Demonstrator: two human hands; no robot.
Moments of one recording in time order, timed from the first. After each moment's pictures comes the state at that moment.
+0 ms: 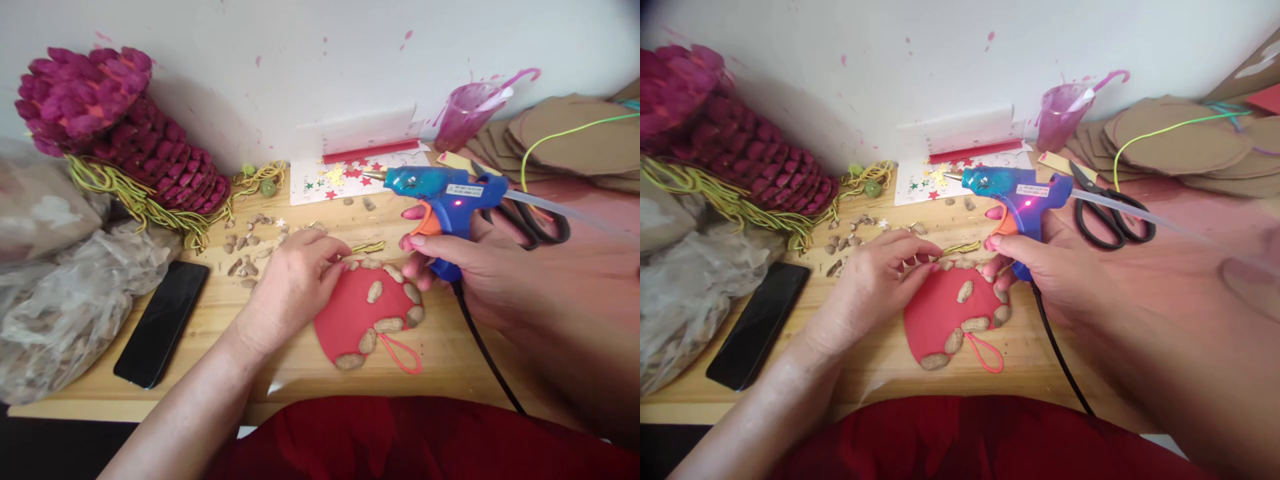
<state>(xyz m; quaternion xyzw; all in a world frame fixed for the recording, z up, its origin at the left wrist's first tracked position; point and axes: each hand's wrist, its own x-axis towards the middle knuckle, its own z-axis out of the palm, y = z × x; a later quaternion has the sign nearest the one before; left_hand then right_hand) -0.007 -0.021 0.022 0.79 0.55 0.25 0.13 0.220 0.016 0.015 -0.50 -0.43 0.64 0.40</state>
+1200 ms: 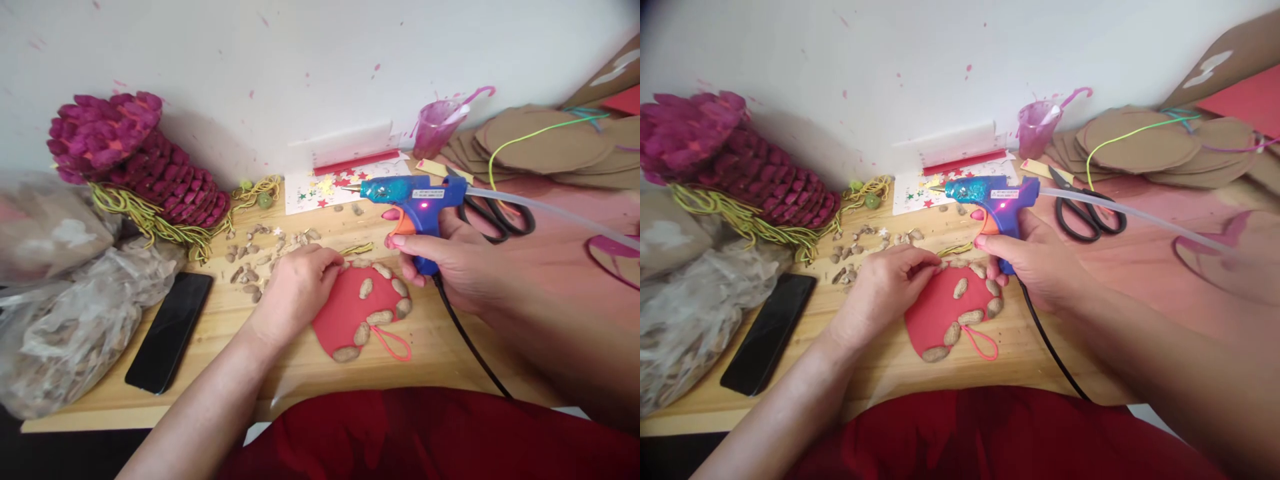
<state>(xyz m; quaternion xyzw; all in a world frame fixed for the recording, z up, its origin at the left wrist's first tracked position) 0.001 -0.022 0.015 0.79 0.56 0.21 0.13 0.216 0.011 0.024 -0.46 -0.44 0.65 0.42</state>
